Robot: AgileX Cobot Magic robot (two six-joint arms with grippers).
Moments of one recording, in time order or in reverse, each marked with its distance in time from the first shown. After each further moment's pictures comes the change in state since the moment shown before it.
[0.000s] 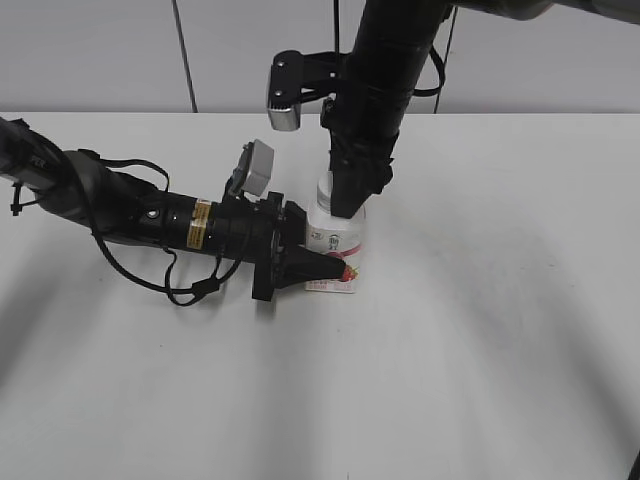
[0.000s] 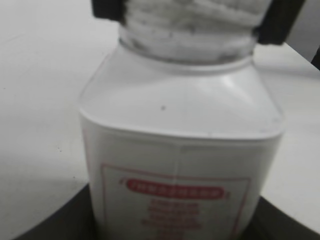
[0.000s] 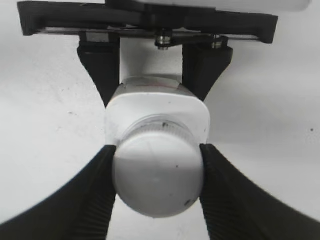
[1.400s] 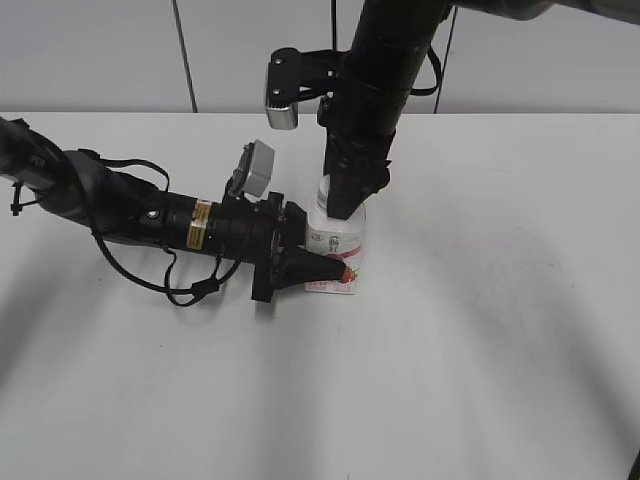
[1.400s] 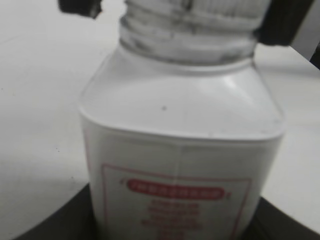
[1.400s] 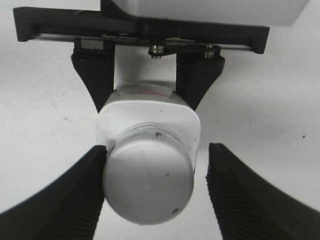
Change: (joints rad) left arm 0.000 0.000 0.000 0.003 0.000 0.003; right arm 0.000 0.000 0.000 0.010 -0.018 -0.022
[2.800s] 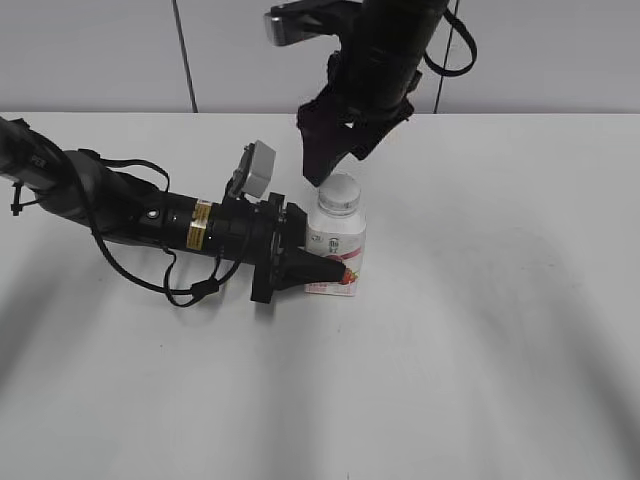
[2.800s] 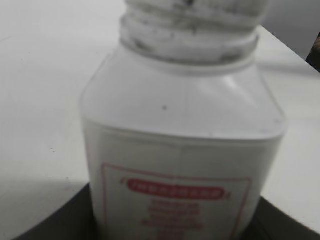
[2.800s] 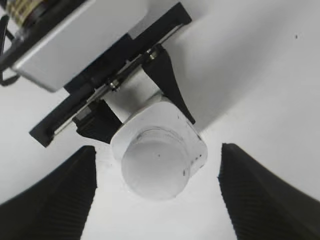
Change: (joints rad) left arm 0.000 0.000 0.000 0.008 -0.005 -0.004; right arm 0.000 -0.064 -0.002 0.003 -0.004 0.730
